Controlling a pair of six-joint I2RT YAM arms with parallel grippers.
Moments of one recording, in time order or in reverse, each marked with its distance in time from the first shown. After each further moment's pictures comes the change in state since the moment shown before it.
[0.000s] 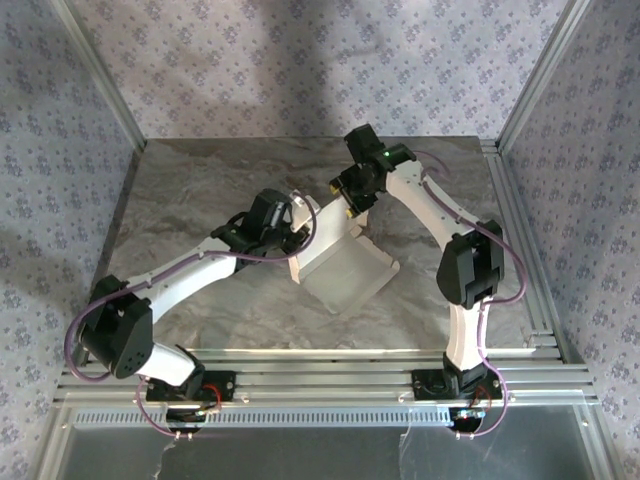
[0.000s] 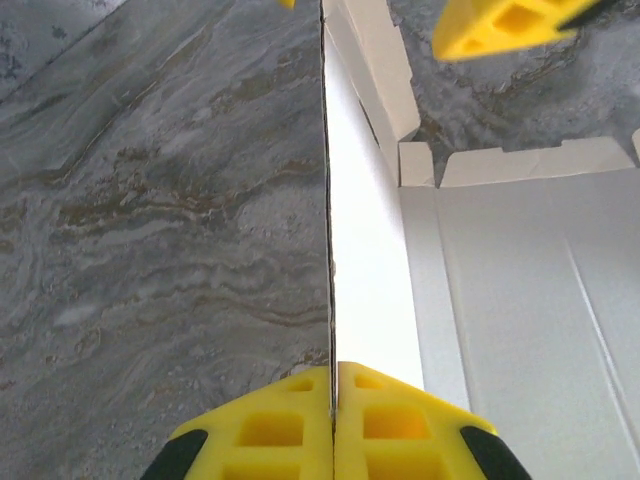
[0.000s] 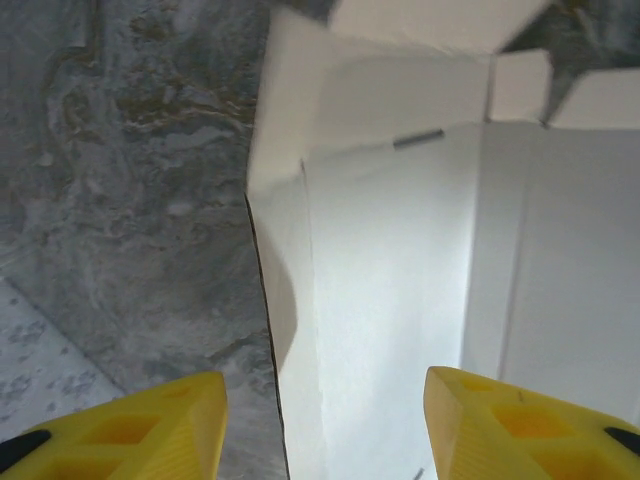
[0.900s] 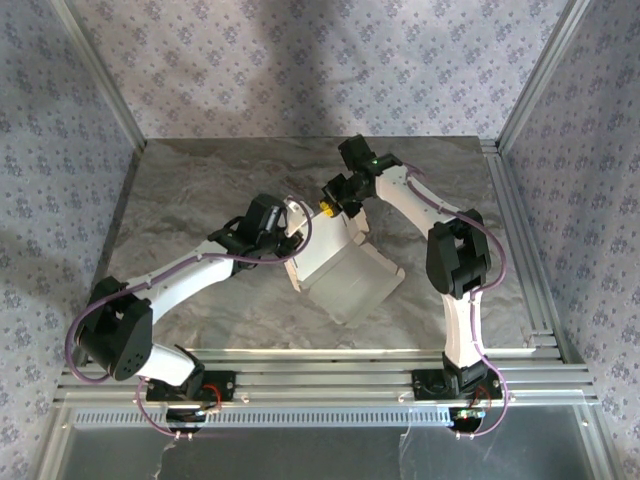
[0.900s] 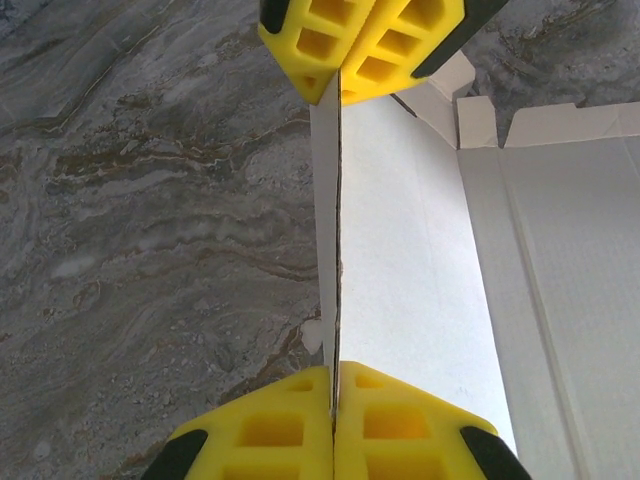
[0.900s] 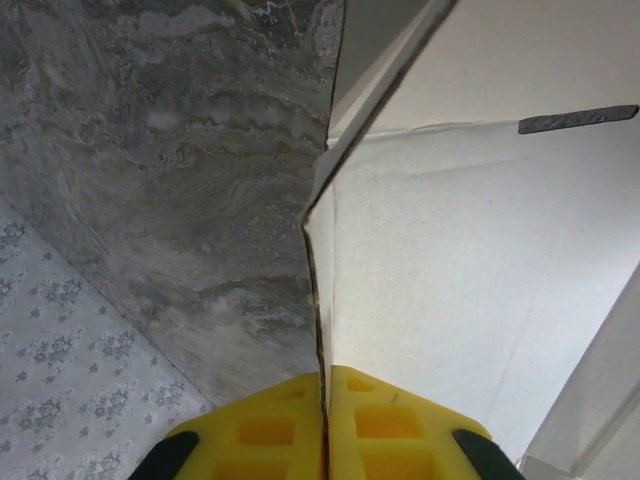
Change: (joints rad) left arm 0.021 -0.010 -0.052 -0.001 -0.009 0.005; right arm 0.004 0.106 -0.053 0.150 -0.216 -0.084
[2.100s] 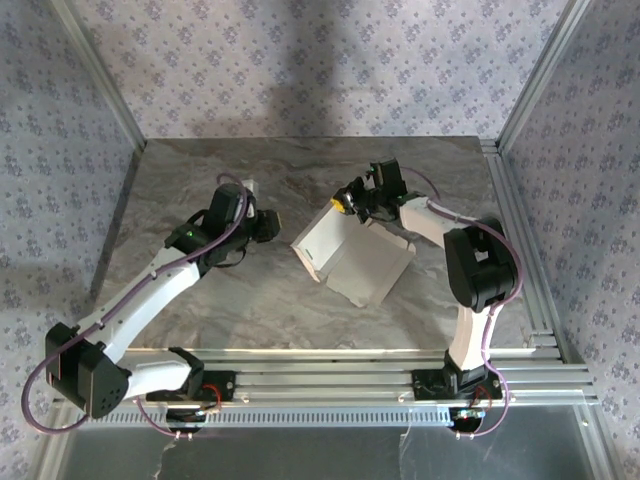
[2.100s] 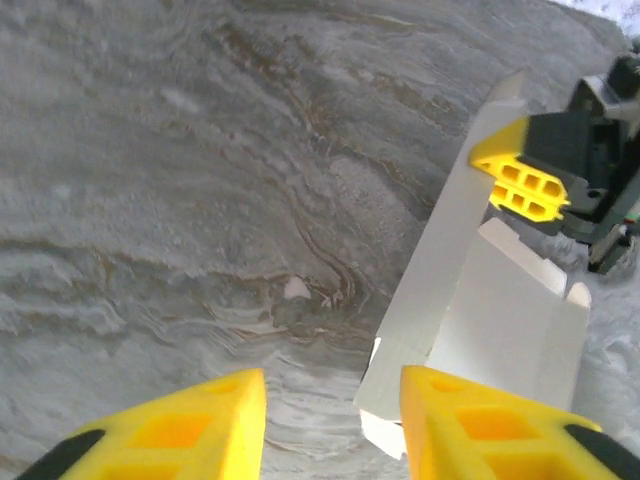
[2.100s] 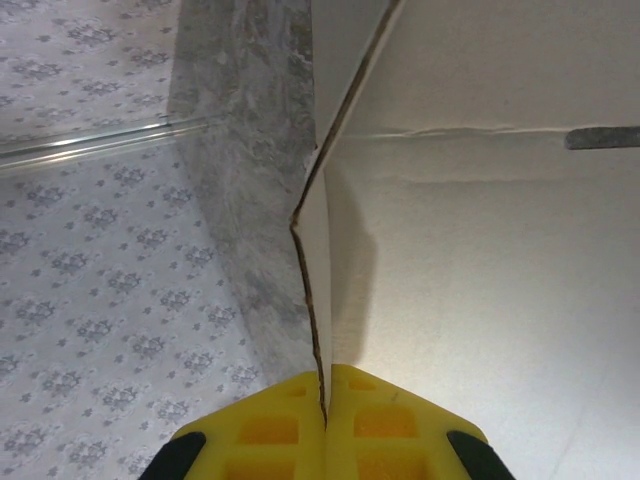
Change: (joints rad) left arm 0.090 -0.220 0.093 -0.301 -0.042 -0.834; right arm -0.108 -0.179 -0.538 0.805 -0.132 -0.046
